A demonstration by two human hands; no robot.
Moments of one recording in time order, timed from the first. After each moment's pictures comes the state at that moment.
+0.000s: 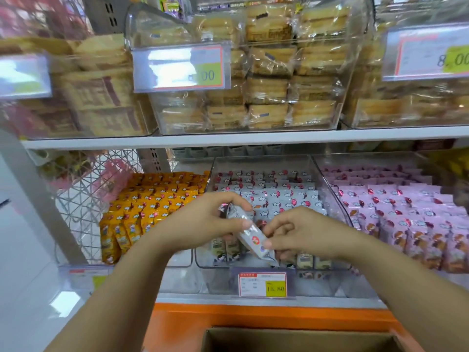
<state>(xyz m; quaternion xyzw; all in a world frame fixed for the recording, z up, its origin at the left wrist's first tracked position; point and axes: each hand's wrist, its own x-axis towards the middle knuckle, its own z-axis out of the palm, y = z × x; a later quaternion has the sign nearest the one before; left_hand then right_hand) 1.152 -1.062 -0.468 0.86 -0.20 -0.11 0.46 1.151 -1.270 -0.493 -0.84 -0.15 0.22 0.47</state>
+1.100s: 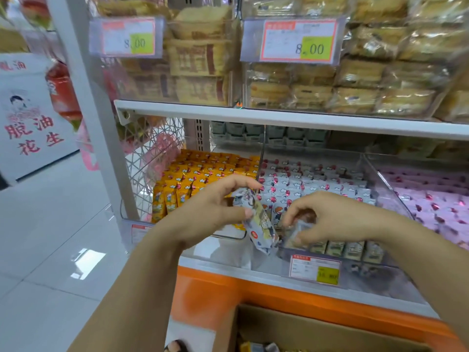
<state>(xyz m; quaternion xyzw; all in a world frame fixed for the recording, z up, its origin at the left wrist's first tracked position) 1.108 -0.986 -0.487 0.78 -0.15 -0.07 0.61 1.155 -1.216 -0.478 -0.92 -0.29 0.15 0.22</state>
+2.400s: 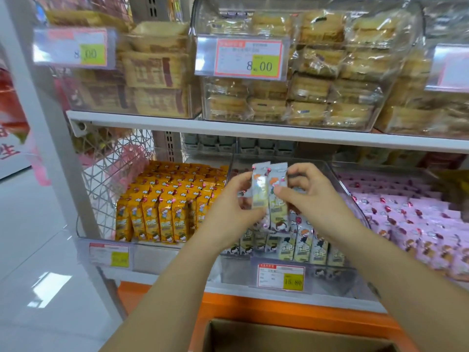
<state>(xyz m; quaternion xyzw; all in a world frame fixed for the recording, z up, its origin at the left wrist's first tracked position) 1.144 -1.068 -0.504 0.76 -0.14 0.04 0.64 1.157 -1.230 -0.484 -0.79 -0.11 -0.08 0.59</state>
